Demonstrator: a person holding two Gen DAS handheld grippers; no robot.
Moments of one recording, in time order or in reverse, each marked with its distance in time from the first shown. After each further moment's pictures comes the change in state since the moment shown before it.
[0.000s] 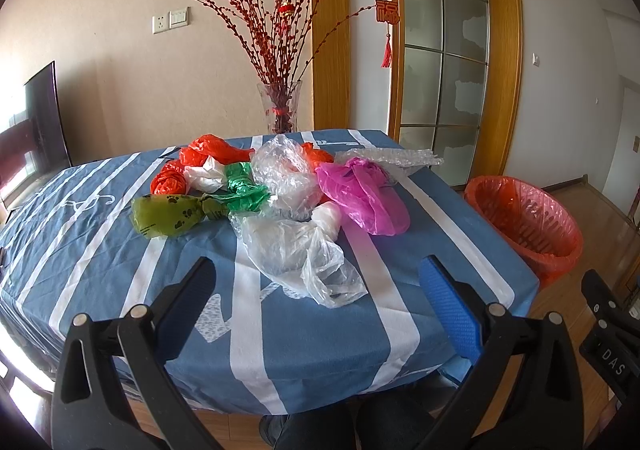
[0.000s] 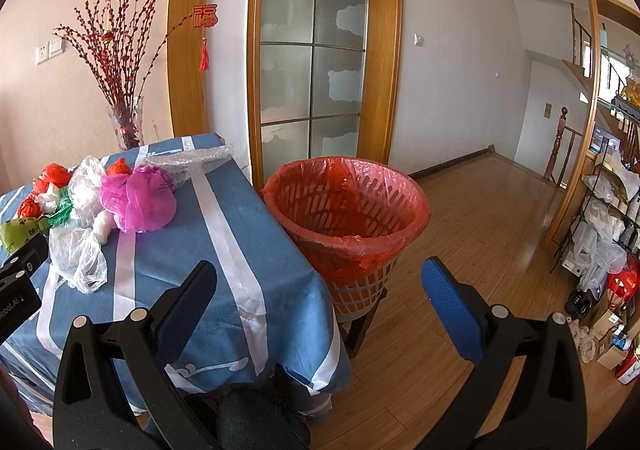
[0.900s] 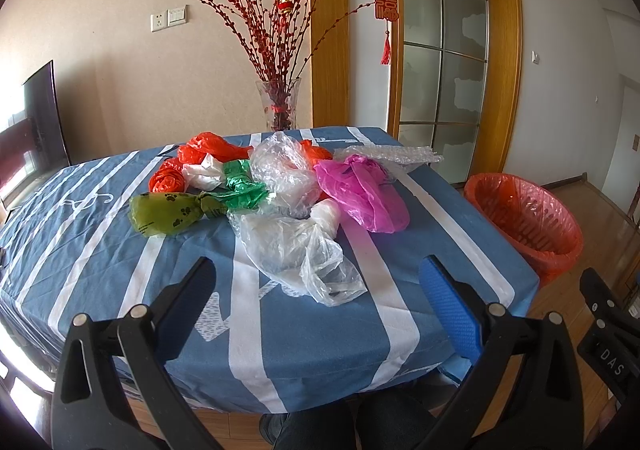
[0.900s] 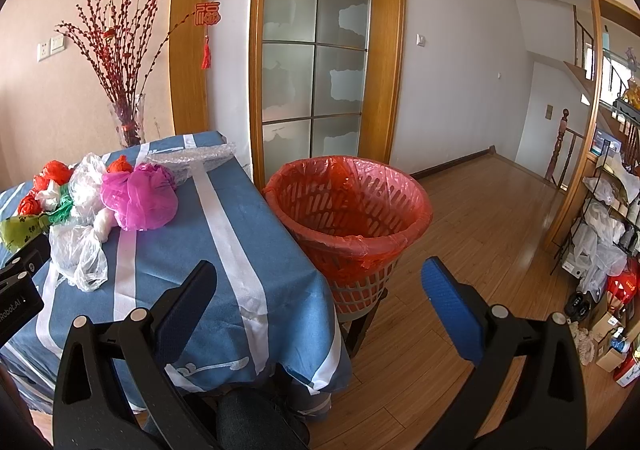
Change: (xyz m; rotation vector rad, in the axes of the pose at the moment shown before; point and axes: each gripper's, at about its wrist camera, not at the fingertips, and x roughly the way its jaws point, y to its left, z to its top) left arm -0.001 0.001 0.000 0.000 0.008 -0.003; right arm 0.001 0.002 0.000 -0.002 0.003 -0.001
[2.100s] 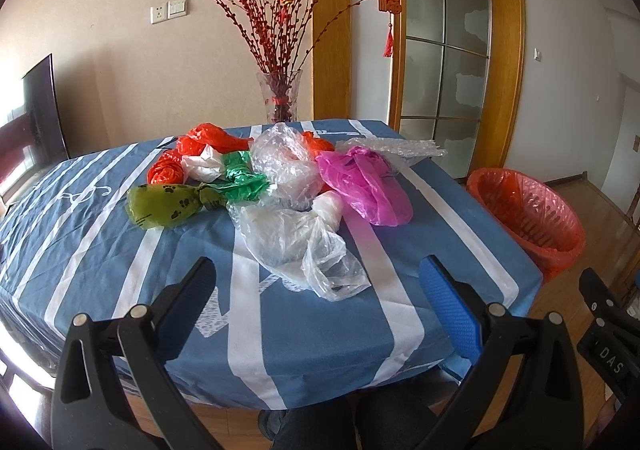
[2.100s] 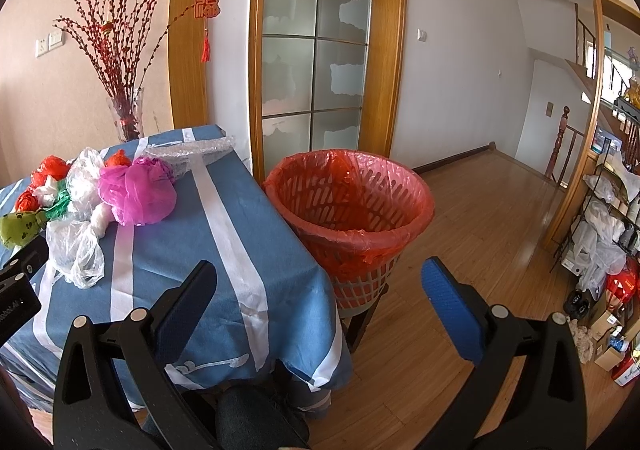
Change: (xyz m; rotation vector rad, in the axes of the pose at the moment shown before) left arm 0.012 -0.001 -0.006 -0.010 0.031 0.005; right arm 0.006 0.002 -0.003 -0.001 0.018 0.000
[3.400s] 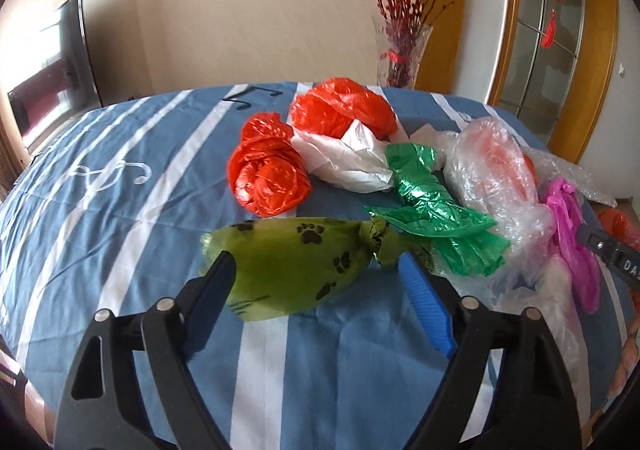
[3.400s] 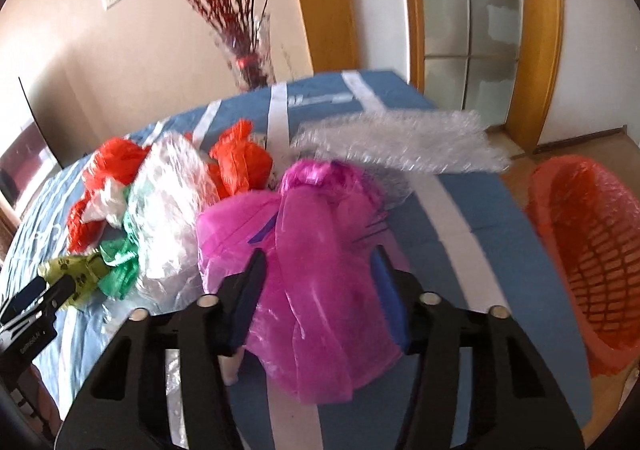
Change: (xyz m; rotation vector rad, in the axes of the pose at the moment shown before) left arm 0.155 0.175 0.057 -0.135 0.206 0.141; right arm 0.173 0.197 0.072 -0.119 0.307 0.471
